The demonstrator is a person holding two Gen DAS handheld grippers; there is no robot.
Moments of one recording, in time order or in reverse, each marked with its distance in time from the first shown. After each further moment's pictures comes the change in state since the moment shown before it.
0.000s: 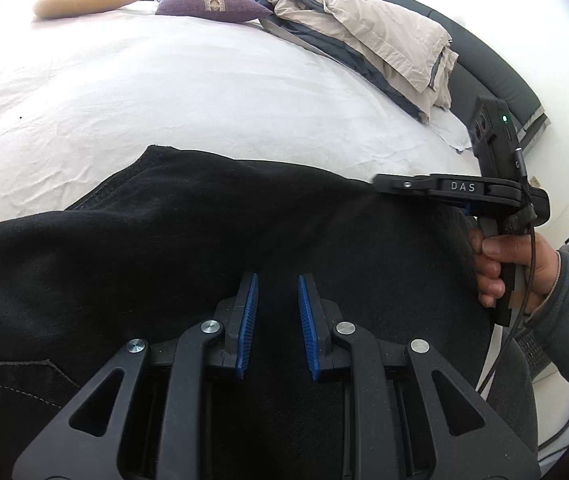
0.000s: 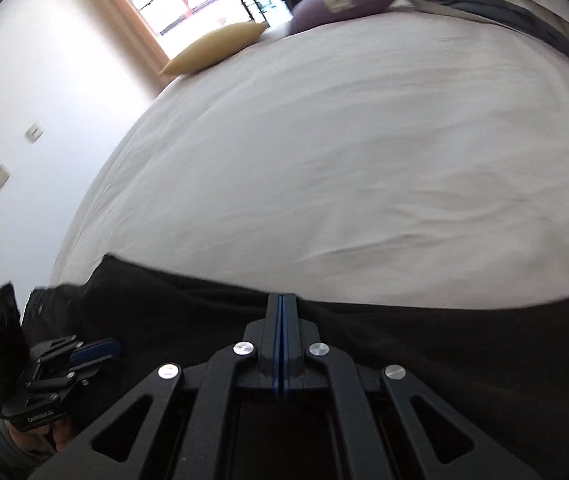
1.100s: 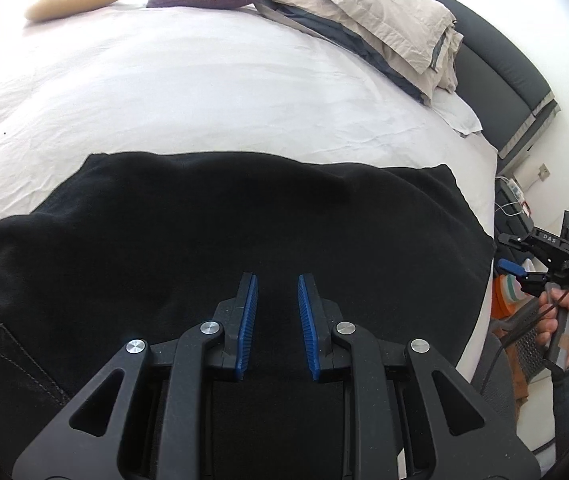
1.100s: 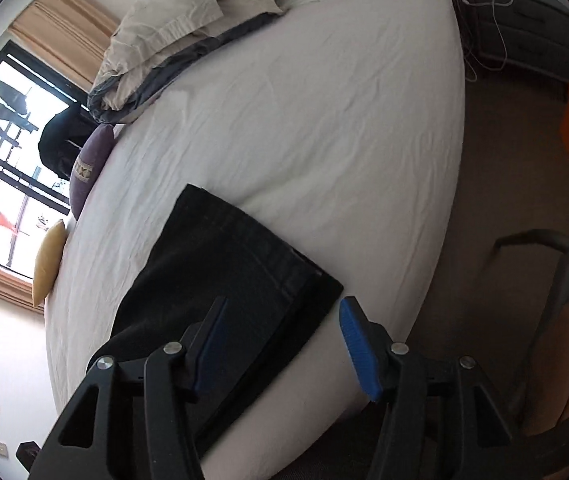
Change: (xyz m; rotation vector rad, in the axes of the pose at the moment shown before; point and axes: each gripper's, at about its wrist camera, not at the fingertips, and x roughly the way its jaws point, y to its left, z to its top) left arm 0.015 -0.064 0.018 0.006 0.081 0.055; right arm -0.182 -0.154 -0.133 0.813 -0.252 -0.287
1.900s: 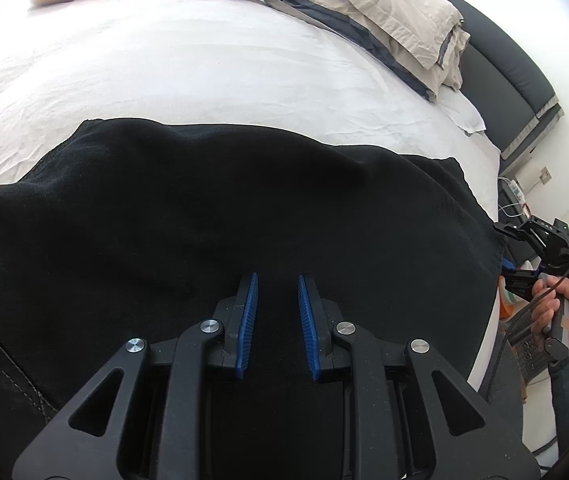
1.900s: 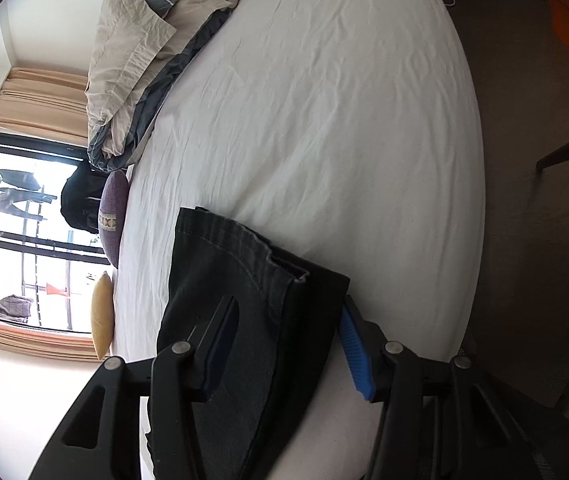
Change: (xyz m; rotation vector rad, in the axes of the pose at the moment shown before) left arm 0.019 0.010 -0.012 -0.028 0.013 -0.016; right arm 0.023 -0.031 0.000 0.271 0.031 0.211
